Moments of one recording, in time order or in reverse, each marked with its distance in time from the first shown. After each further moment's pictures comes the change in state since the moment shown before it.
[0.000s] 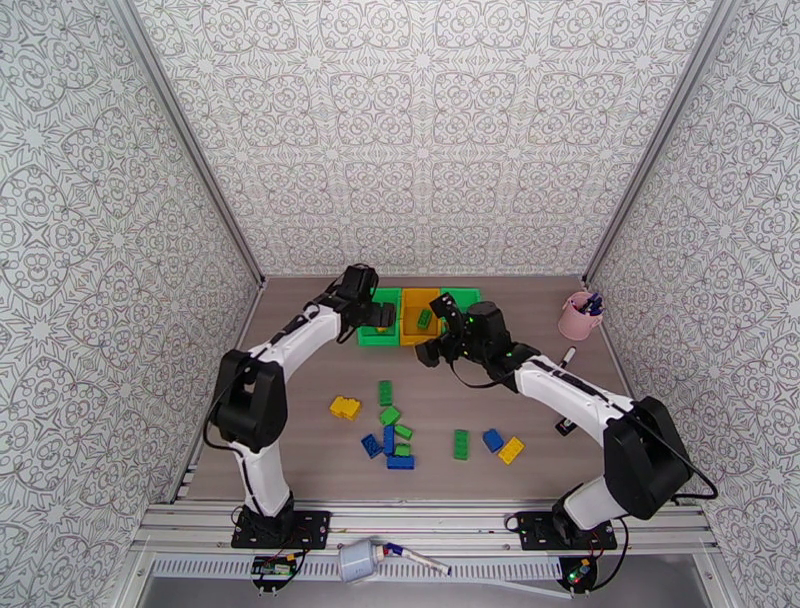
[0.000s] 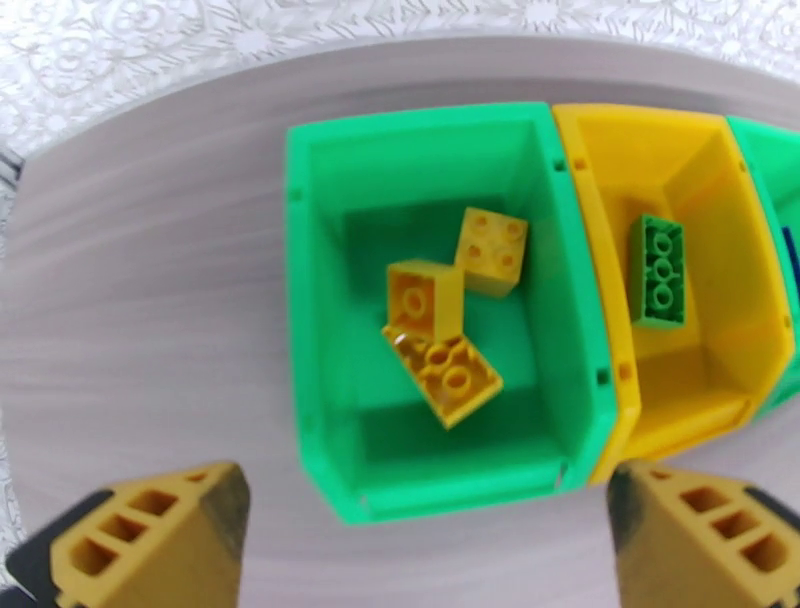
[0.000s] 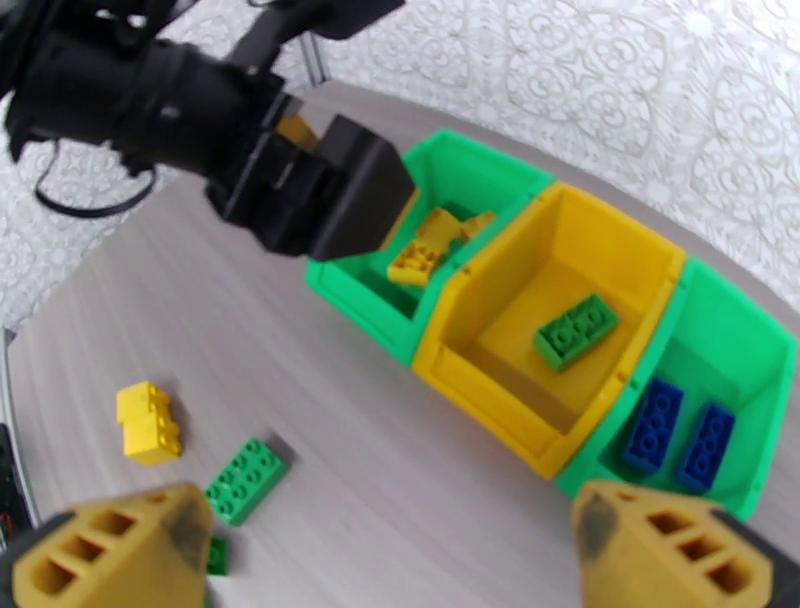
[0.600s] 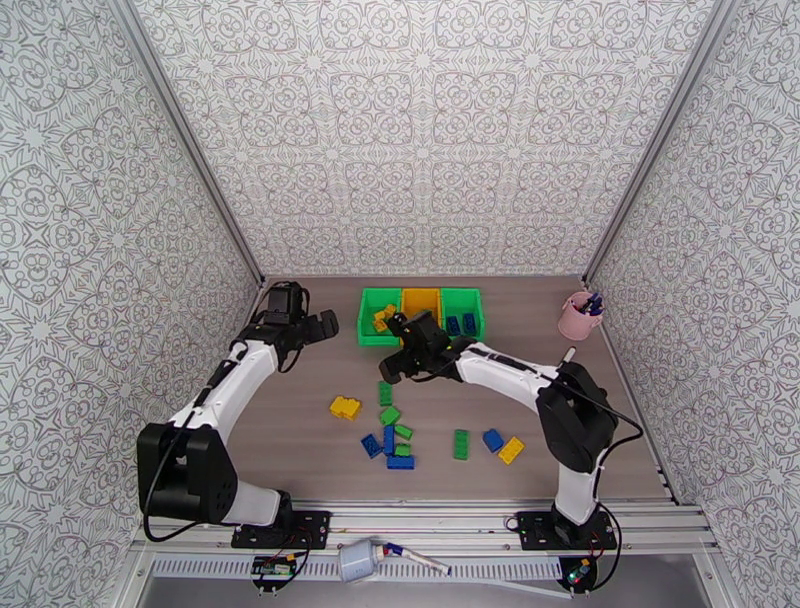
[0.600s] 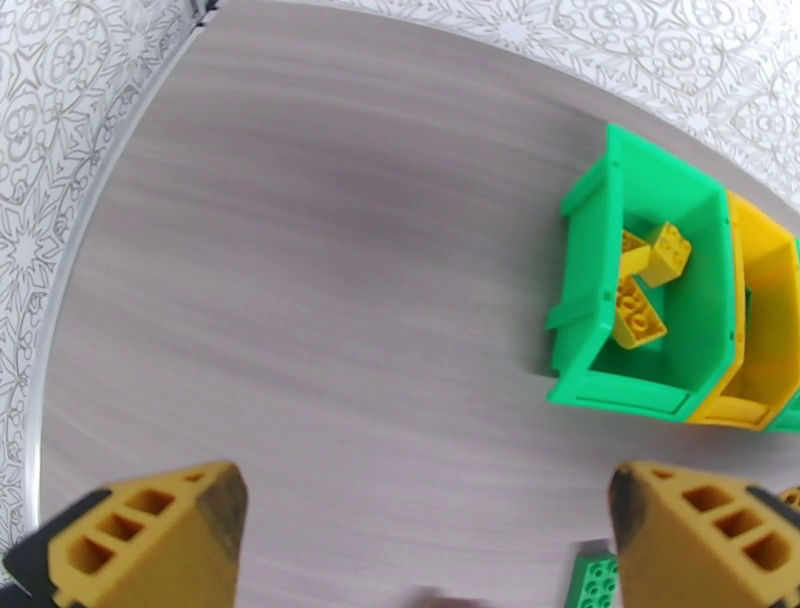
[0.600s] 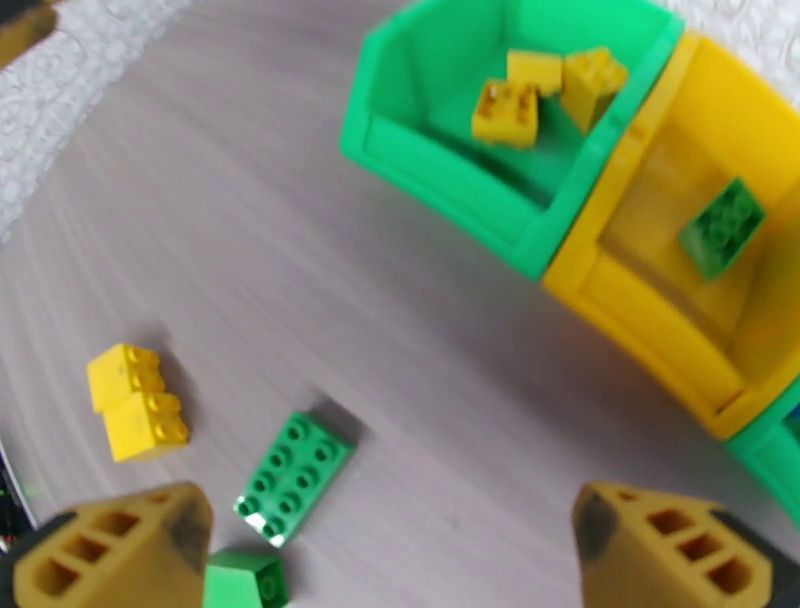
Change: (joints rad) left arm 0.263 -0.360 -0.324 -0.012 0.053 -0.146; right arm 0.224 0.355 0.324 -0.354 0.238 0.233
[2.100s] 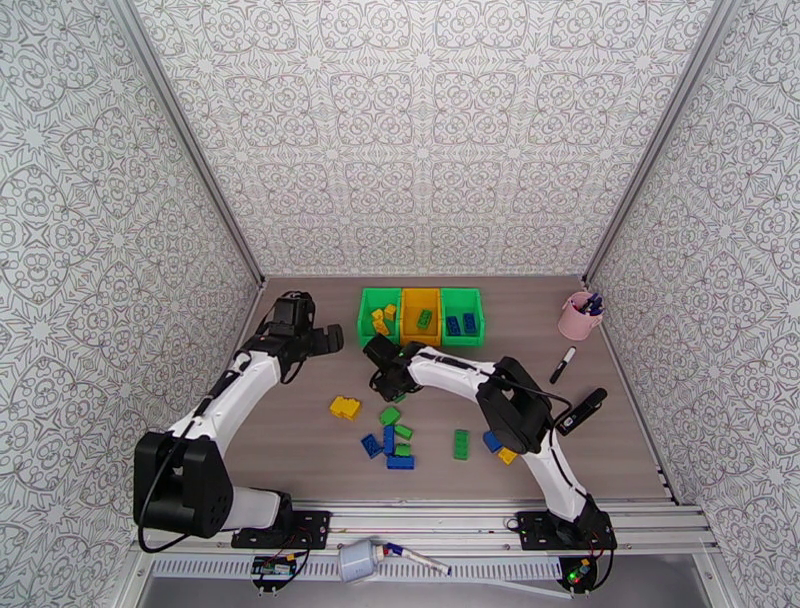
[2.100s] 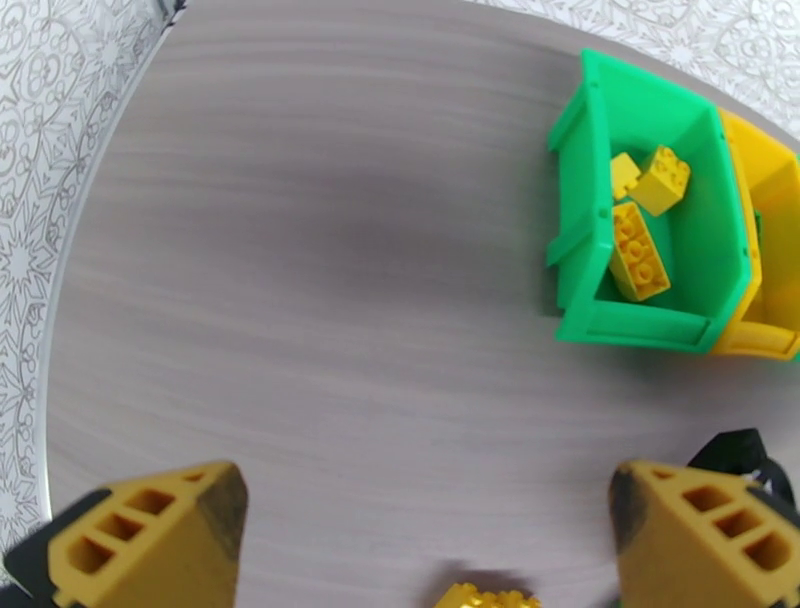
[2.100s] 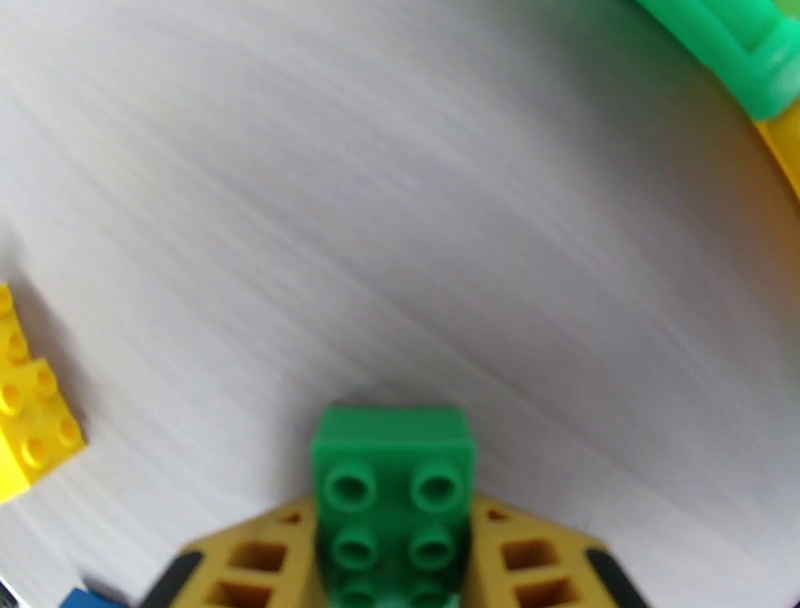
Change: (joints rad) left arm -0.063 -0.066 -0.119 0.031 0.007 0.107; right arm 0.105 0.264 0.240 -0.296 0.128 0.064
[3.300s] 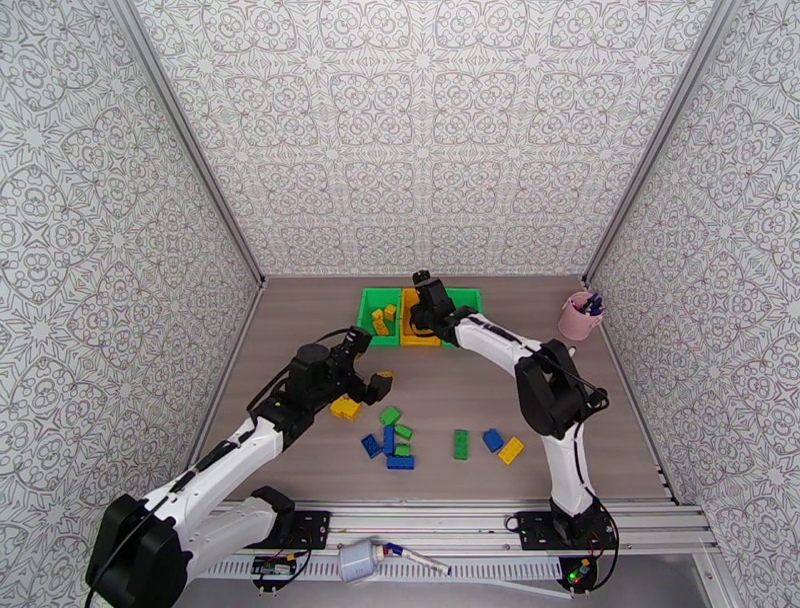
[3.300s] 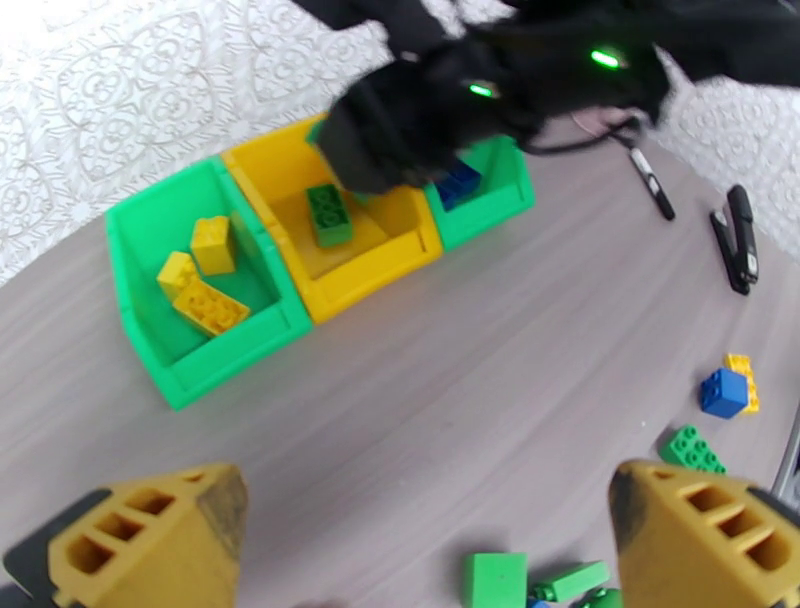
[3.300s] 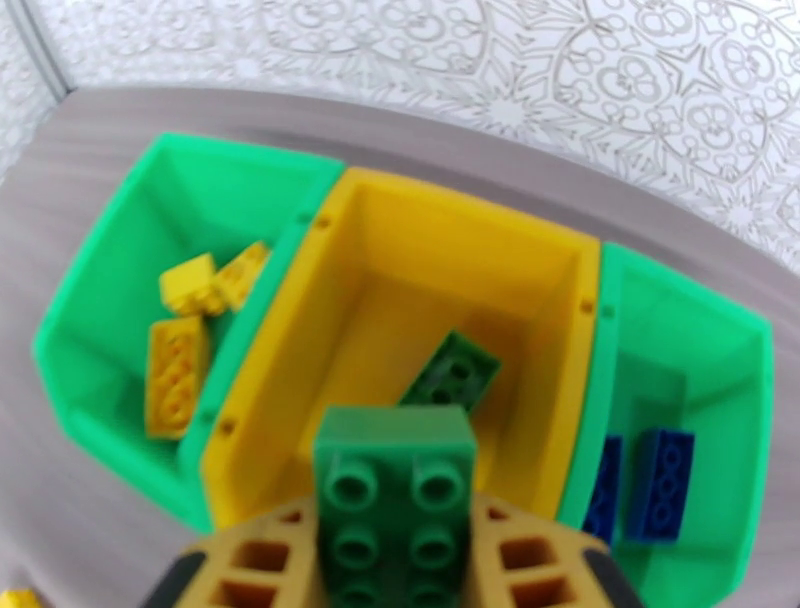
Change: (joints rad) left arm -0.328 -0.306 -0.411 0.480 0.335 0.270; right arm -0.311 0.003 0.109 0.412 0.130 -0.107
